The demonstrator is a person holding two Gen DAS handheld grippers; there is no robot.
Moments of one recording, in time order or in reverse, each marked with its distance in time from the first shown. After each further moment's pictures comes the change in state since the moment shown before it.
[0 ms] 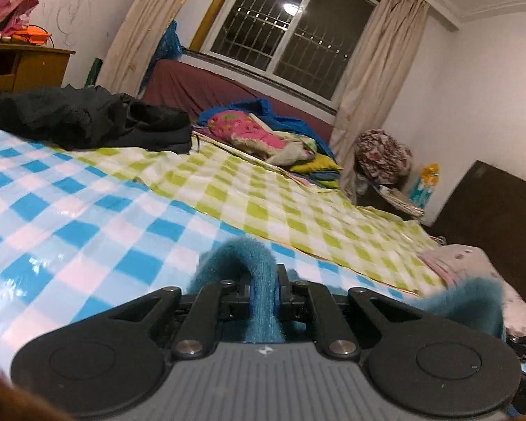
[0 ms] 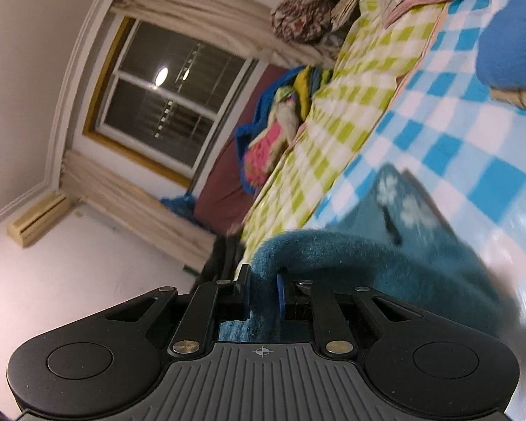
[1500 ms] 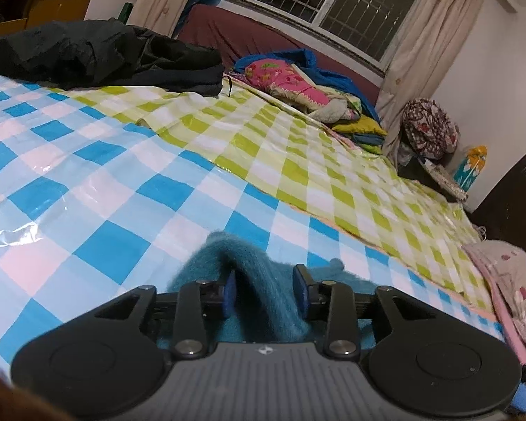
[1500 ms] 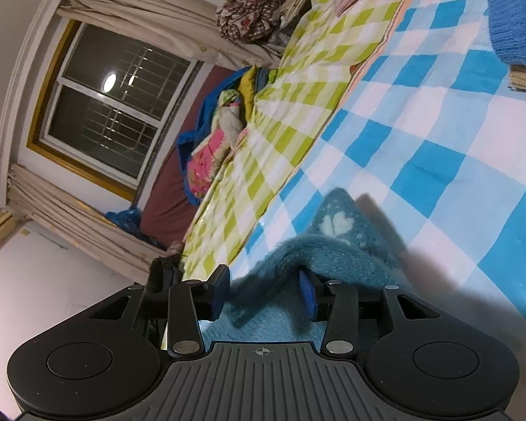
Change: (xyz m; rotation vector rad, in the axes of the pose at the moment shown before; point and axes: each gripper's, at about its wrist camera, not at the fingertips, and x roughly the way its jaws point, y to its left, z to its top) left arm 0.123 0.012 0.004 -0.104 0.158 0.110; right arm 0.103 -0.060 0.035 0.041 -0.006 -0.162
